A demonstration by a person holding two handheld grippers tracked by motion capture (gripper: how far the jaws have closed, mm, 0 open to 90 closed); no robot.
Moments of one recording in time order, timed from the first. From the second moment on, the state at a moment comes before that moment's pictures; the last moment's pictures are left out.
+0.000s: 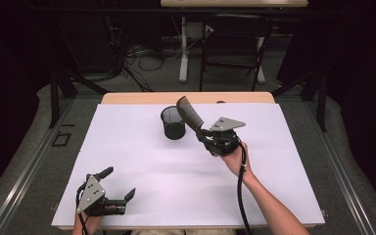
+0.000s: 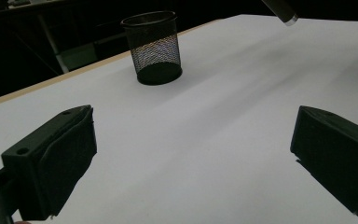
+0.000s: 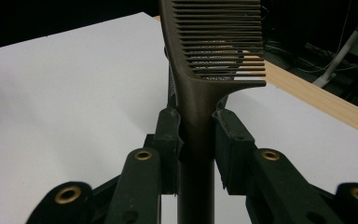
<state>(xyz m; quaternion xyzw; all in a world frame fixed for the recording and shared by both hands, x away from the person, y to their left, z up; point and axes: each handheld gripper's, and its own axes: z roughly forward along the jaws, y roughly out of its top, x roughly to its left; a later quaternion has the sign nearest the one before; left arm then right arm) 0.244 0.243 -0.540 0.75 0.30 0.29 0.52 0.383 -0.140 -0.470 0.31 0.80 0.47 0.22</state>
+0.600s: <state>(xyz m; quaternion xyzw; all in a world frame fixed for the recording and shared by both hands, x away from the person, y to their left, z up) 0.243 0.243 -0.540 0.74 0.30 0.29 0.52 0.394 -0.130 -0.459 0.30 0.79 0.48 0.23</state>
